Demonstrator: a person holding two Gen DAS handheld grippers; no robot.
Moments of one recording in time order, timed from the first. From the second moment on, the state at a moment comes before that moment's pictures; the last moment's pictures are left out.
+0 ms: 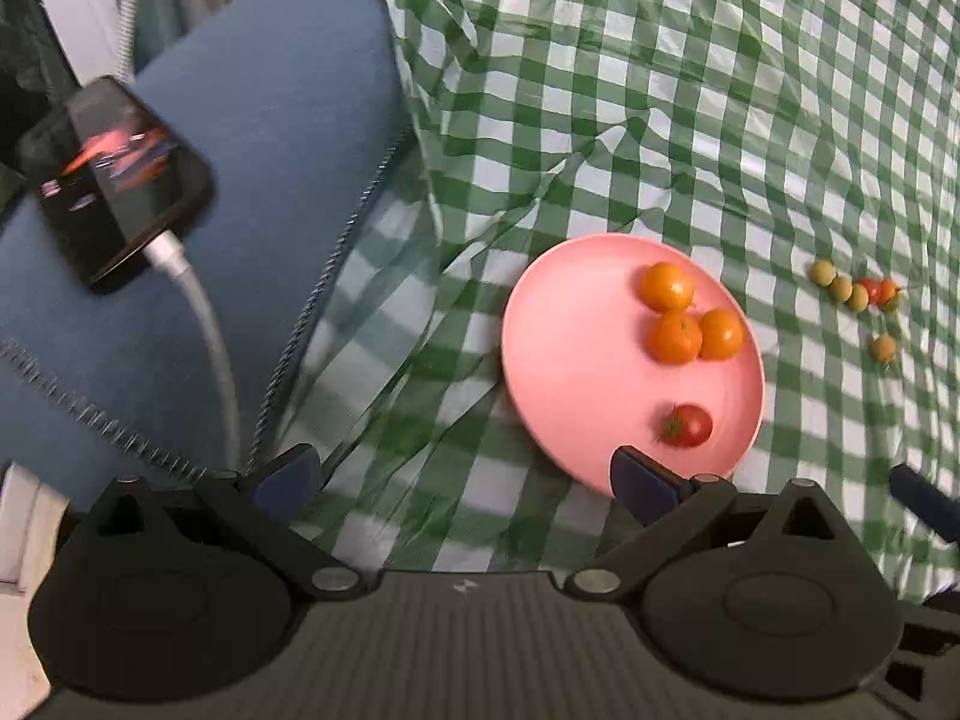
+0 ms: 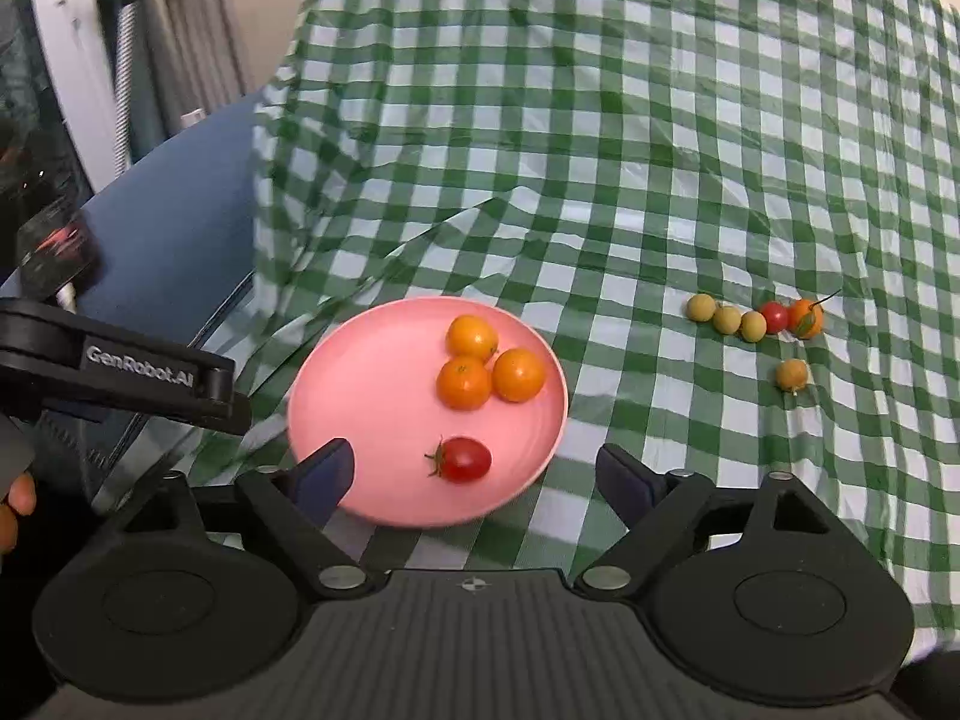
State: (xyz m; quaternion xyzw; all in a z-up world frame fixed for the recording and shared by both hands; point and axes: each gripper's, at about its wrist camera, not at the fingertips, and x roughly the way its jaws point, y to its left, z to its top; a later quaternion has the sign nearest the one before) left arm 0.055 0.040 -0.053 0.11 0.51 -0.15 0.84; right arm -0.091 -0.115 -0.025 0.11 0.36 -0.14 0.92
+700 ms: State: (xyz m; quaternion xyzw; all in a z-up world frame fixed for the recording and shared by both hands) left arm -0.019 0.057 -0.005 0.13 0.44 -0.17 0.87; right arm -0.156 -0.087 0.019 0.08 0.29 -0.15 0.94
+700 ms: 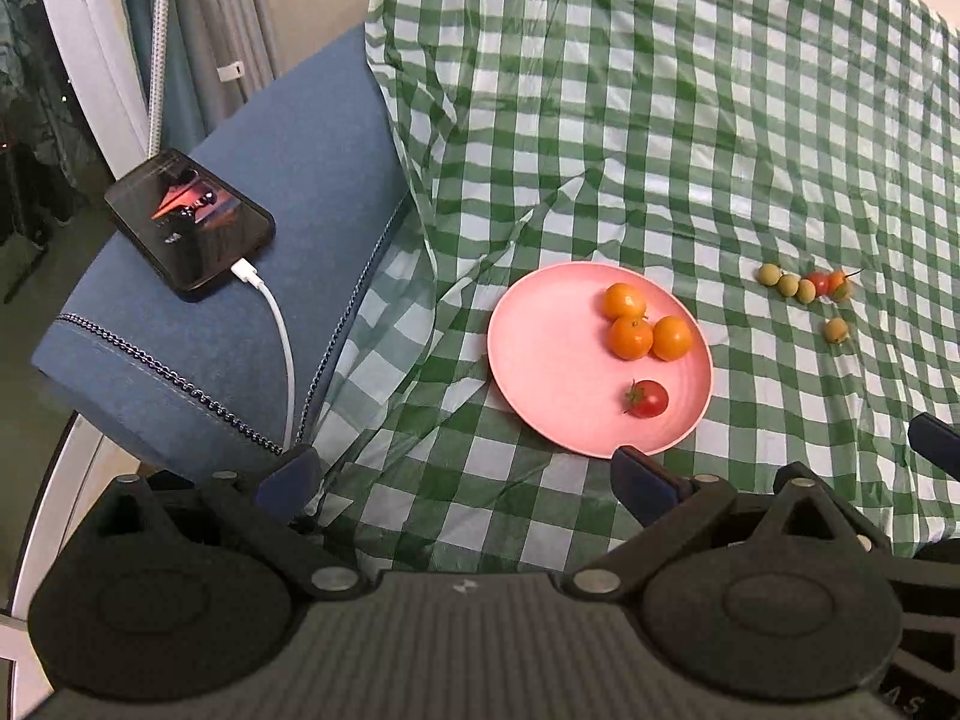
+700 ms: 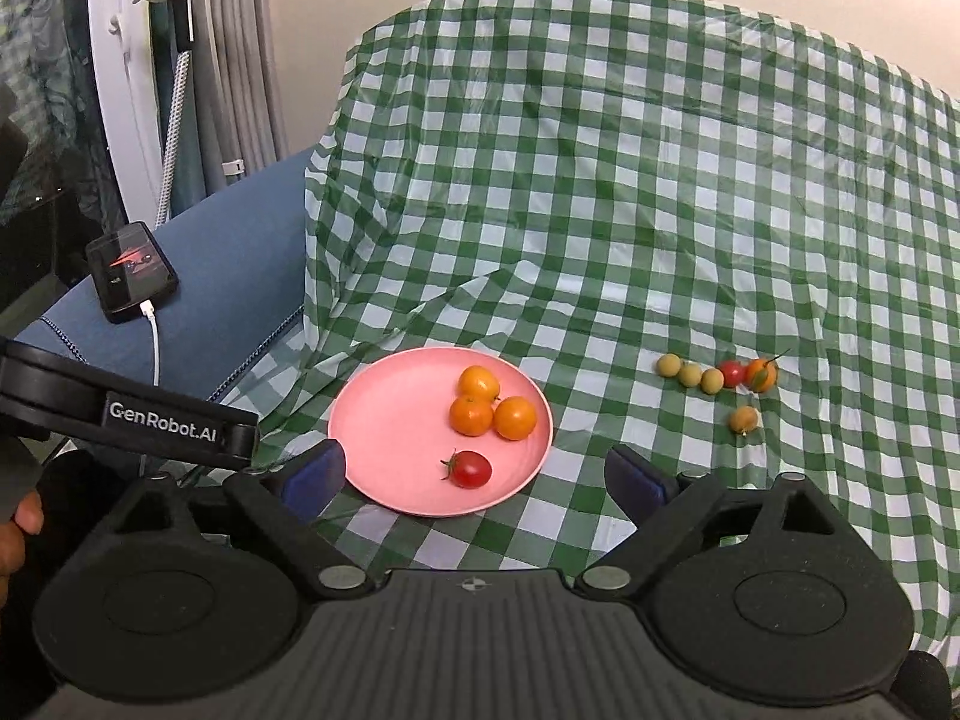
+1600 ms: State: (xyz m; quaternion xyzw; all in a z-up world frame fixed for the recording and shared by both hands) left arm 0.004 -0.021 -0.014 0.20 0.44 -0.23 0.84; right arm -0.152 -0.167 -0.014 0.13 0.29 -0.23 0.92
